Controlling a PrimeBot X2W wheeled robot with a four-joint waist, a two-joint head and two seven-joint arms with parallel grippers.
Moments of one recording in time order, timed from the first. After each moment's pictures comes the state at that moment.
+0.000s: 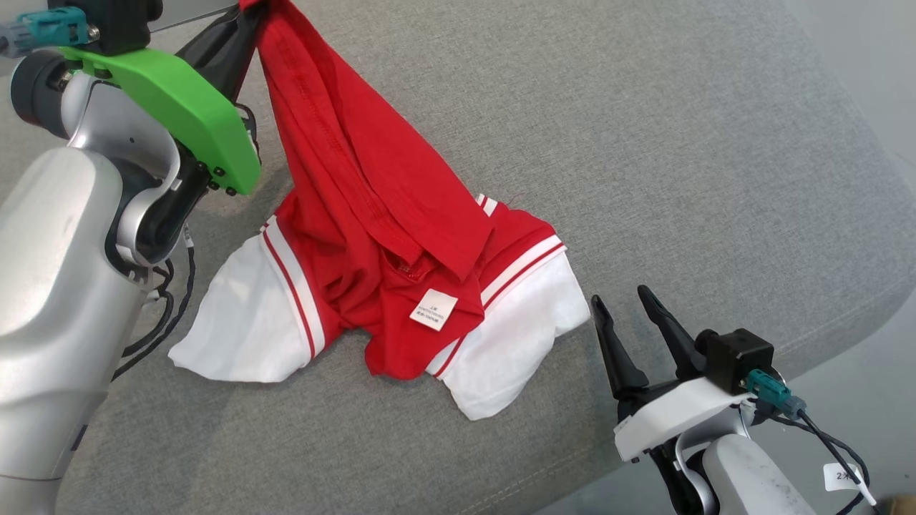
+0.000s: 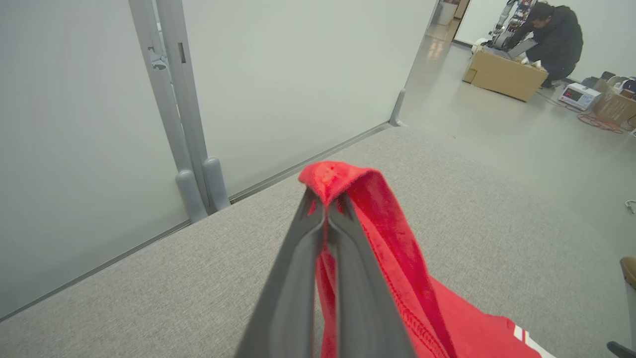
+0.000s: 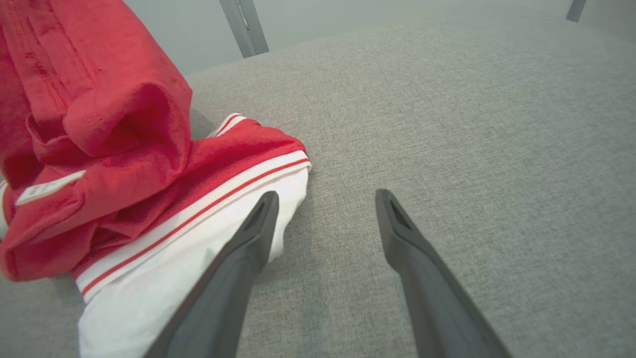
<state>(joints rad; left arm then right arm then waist) -0.93 0.47 -0.60 0.27 -0.82 -0.05 0.22 -0.19 -0.05 0.23 0.32 0.29 0.13 -0.26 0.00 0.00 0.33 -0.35</state>
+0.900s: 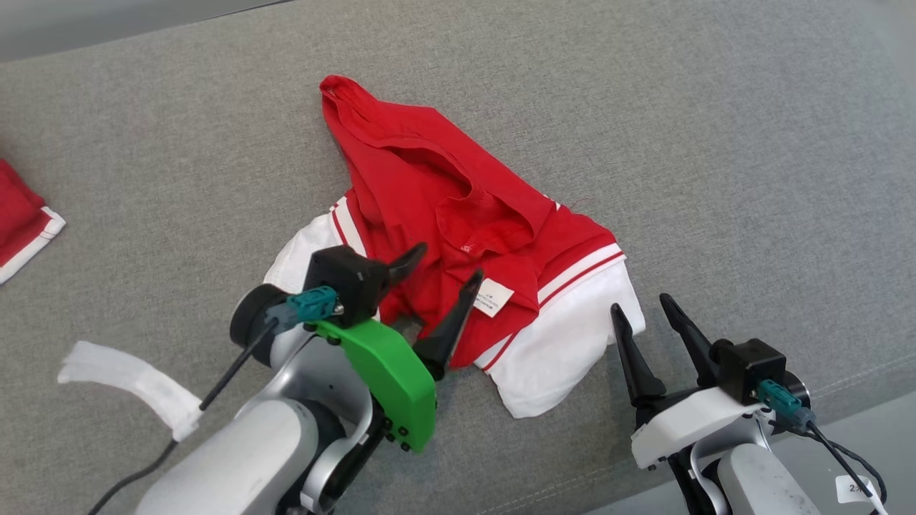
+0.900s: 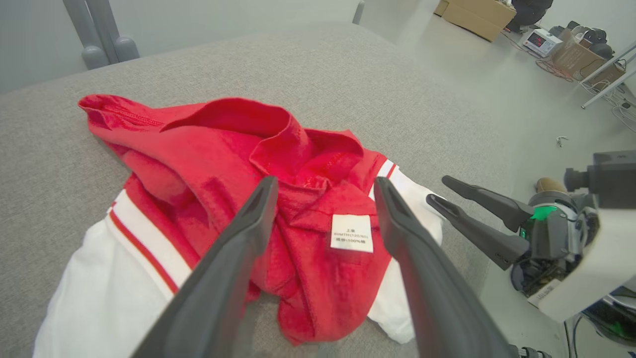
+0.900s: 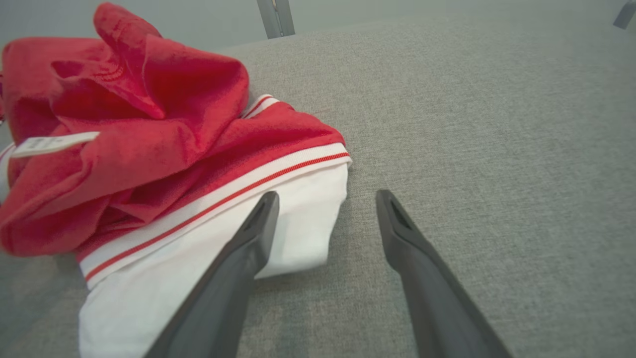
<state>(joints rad) -0.52 0.45 -0.82 -0.22 -0.73 0.23 0.29 -0.16 -0.05 0.17 0.31 0.21 0.13 -0.26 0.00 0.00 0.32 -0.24</state>
